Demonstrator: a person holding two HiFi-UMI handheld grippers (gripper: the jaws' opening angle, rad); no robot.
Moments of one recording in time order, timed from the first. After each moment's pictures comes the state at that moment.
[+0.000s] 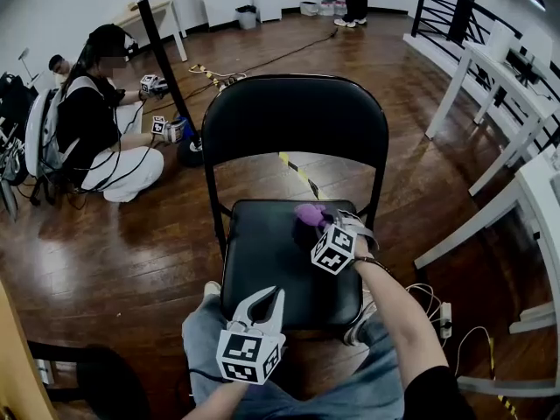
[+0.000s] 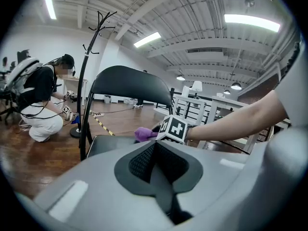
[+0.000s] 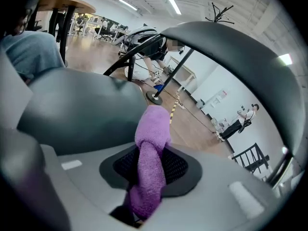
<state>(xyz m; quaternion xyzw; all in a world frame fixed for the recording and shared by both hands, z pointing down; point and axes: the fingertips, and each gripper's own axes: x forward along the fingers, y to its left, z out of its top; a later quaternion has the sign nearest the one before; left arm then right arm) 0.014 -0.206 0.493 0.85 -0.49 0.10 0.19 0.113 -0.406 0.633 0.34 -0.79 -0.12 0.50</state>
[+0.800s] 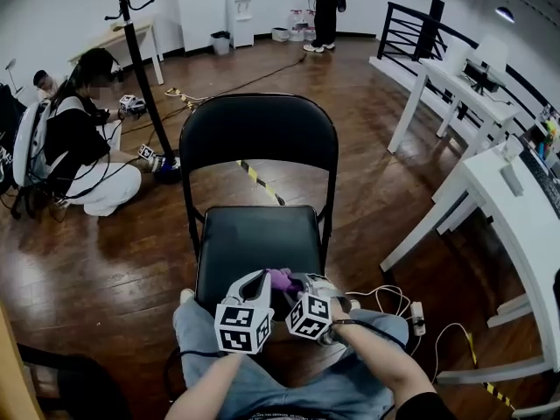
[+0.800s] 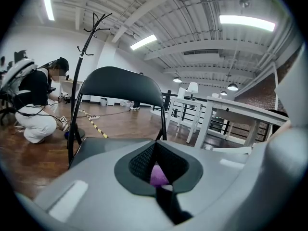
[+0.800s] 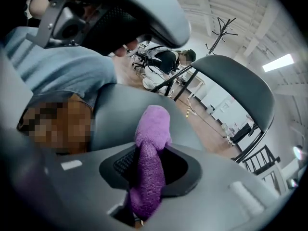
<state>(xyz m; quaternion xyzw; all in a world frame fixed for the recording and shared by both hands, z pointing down) 0.061 -0.202 0.490 0.86 -0.48 0.10 0.18 0.100 -0.197 0.625 0.29 -0.83 -0.11 0.47</state>
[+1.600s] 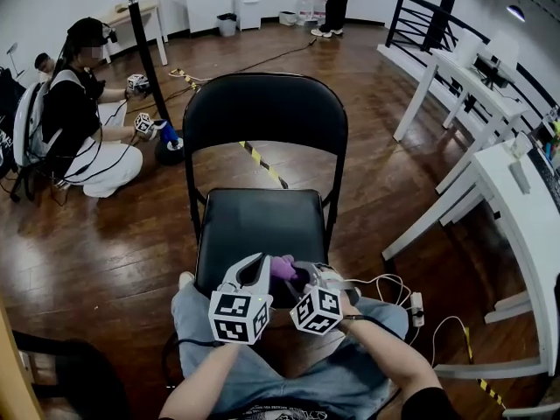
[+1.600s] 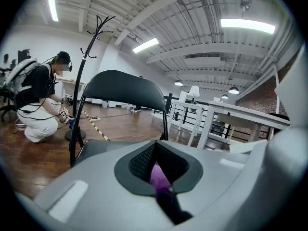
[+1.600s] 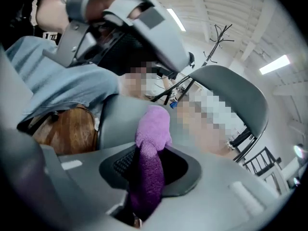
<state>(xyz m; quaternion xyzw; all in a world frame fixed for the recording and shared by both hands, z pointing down) 0.050 -0.206 0.476 0.85 -0.48 0.07 0.17 0.096 -0.187 0.595 0.29 -0.84 -0.13 0.44</state>
